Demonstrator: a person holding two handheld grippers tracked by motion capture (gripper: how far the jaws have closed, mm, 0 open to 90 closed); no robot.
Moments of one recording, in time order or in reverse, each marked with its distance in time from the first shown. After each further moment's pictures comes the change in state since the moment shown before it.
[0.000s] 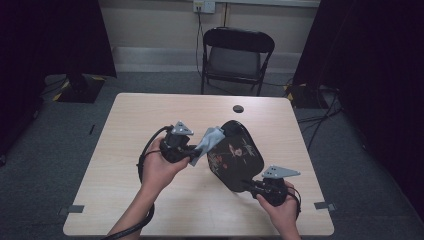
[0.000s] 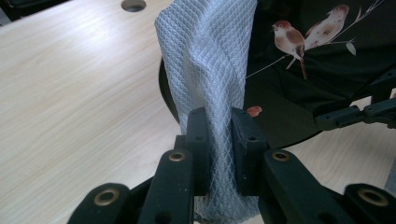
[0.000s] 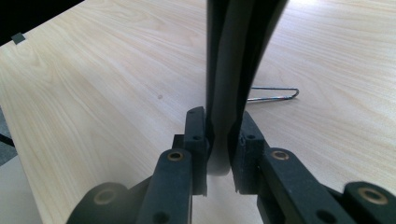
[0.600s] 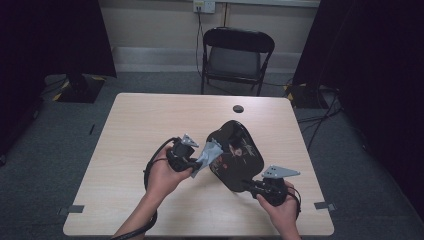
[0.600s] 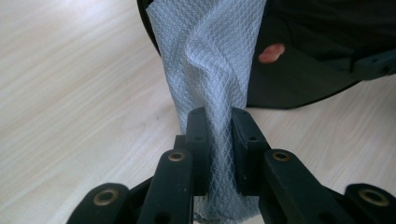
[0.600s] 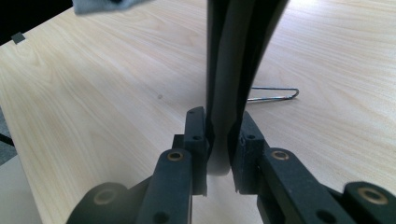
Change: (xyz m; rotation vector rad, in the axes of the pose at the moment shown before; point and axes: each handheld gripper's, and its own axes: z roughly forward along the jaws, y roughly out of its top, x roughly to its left) left arm 0.002 -0.032 0.038 0.144 -0.005 0.003; right arm 0.000 0.000 0.000 0.001 -0.001 -0.001
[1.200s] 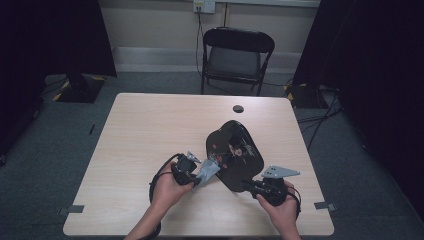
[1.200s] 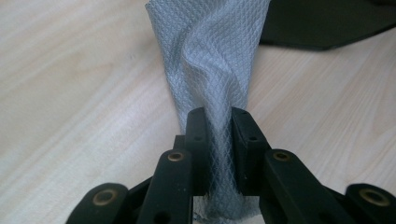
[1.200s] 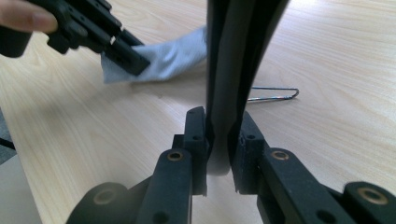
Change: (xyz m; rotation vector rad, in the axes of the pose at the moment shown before) left arm -0.002 -0.039 0.049 0.131 -0.014 -0.020; right arm 0.000 0.000 0.000 0.002 -0.001 -0.001
